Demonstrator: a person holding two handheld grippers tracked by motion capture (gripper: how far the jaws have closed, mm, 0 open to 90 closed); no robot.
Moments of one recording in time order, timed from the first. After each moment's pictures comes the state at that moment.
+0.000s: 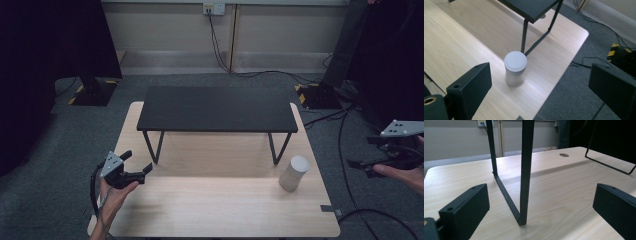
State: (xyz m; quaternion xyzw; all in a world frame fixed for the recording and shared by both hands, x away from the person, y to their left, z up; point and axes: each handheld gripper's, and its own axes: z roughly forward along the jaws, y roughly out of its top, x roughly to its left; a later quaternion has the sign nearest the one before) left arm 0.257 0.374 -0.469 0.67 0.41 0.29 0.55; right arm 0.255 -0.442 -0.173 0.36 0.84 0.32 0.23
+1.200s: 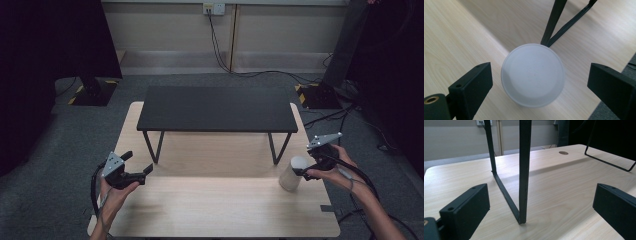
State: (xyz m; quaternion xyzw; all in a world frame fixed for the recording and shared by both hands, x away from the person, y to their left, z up) left arm 0.258 0.374 -0.467 0.68 0.41 0.29 0.54; right arm 0.356 -0.373 -0.296 0.34 0.89 0.27 0.15
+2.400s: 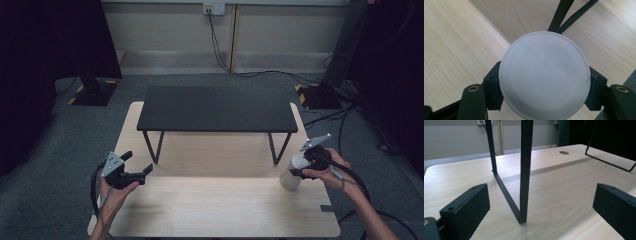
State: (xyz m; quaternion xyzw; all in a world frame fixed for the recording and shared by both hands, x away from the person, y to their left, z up) left arm 0.258 0.374 -0.469 0.67 0.41 0.29 0.55; right arm 0.373 -0.361 -0.304 0.33 0.90 0.24 0.13
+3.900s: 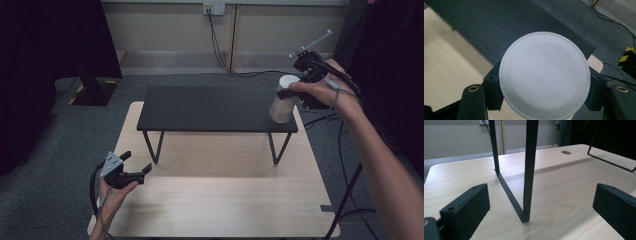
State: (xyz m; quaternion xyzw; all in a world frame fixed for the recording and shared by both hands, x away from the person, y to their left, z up) left arm 0.258 0.376 -0.469 0.67 0.41 0.29 0.54; right arm 0.432 -0.269 -0.079 0.37 0.87 0.27 0.19
